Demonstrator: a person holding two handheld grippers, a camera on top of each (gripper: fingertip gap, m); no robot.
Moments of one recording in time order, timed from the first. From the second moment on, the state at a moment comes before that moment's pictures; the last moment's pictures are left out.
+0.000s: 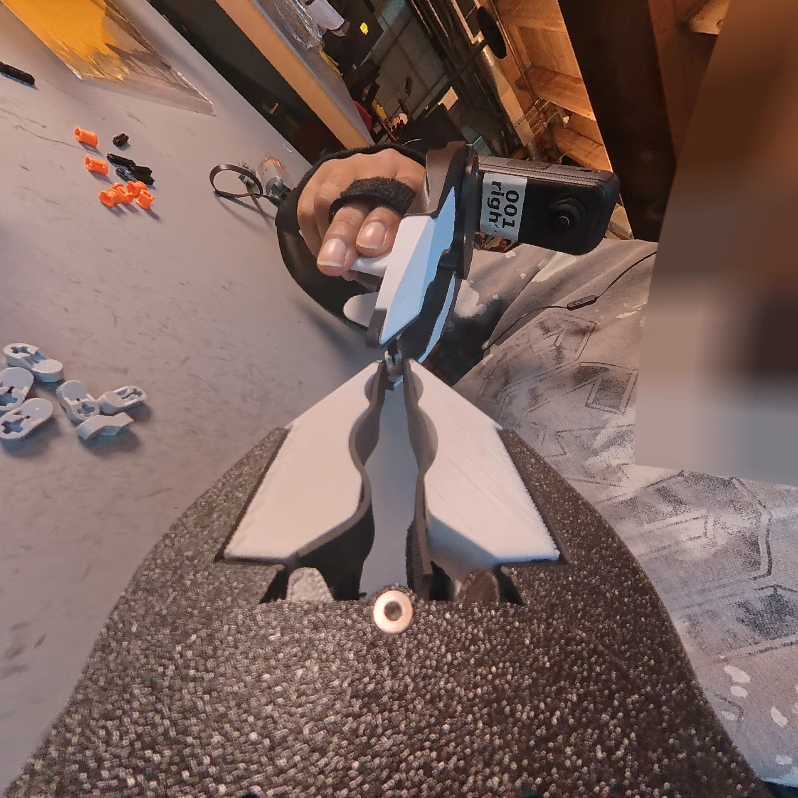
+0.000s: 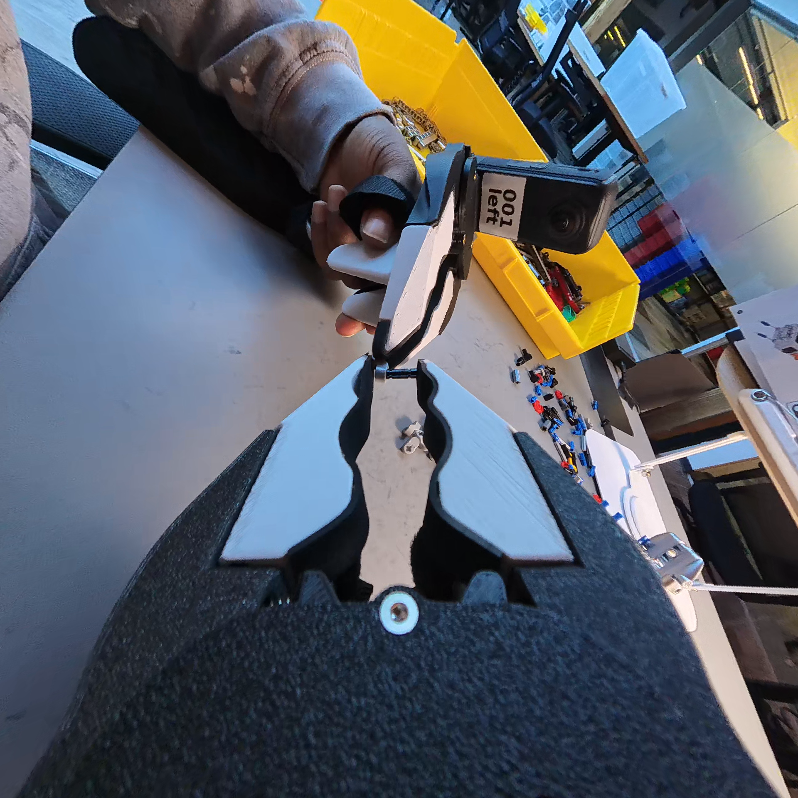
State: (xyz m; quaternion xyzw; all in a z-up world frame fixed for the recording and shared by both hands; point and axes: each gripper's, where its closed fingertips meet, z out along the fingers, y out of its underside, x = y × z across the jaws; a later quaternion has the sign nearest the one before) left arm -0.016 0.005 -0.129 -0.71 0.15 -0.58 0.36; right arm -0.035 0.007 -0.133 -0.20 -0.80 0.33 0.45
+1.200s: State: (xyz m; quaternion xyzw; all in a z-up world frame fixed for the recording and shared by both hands) left arm -0.022 0.010 -0.106 -0.66 0.11 -0.61 0.42; right arm -0.032 0.013 -0.102 -0.20 -0.76 0.36 0.50
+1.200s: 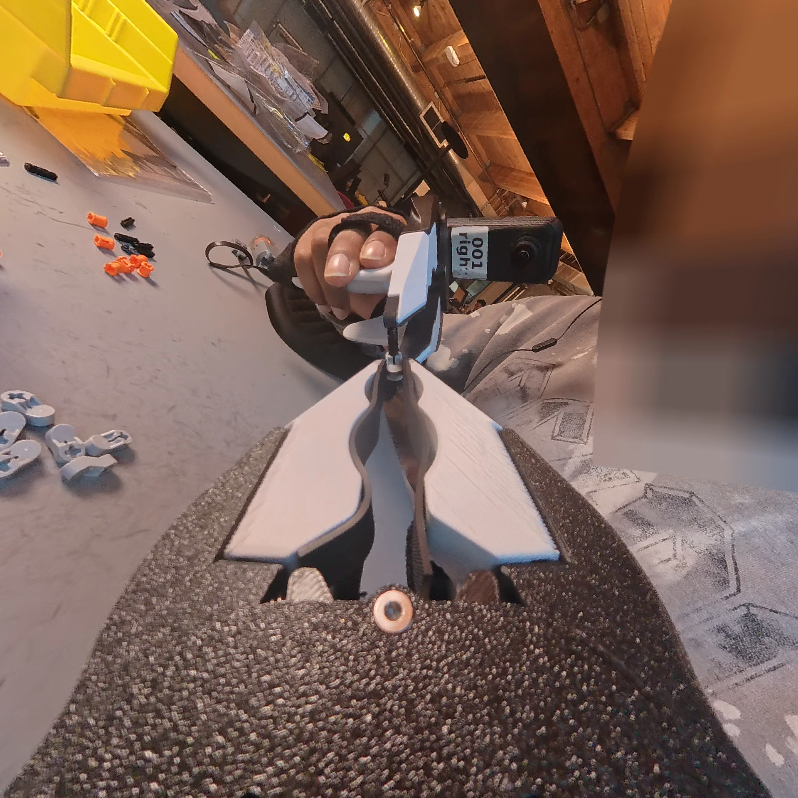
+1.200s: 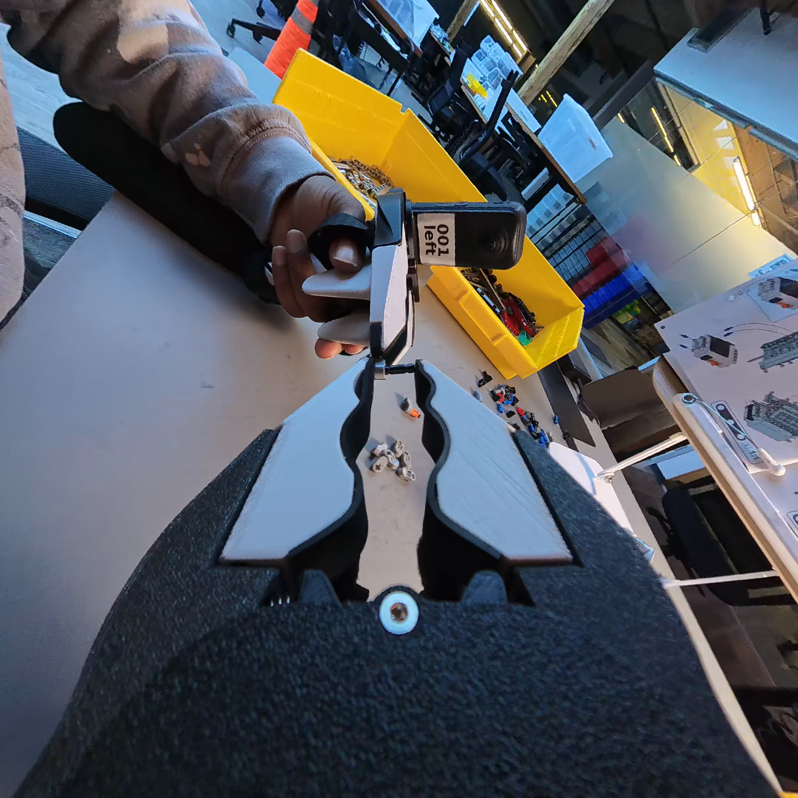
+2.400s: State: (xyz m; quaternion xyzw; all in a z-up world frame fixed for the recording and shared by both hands) left arm -0.046 0.027 -0.160 -0.80 0.23 -0.28 0.47; right arm -0.032 0.056 -0.158 -0.33 -0.81 0.34 0.35
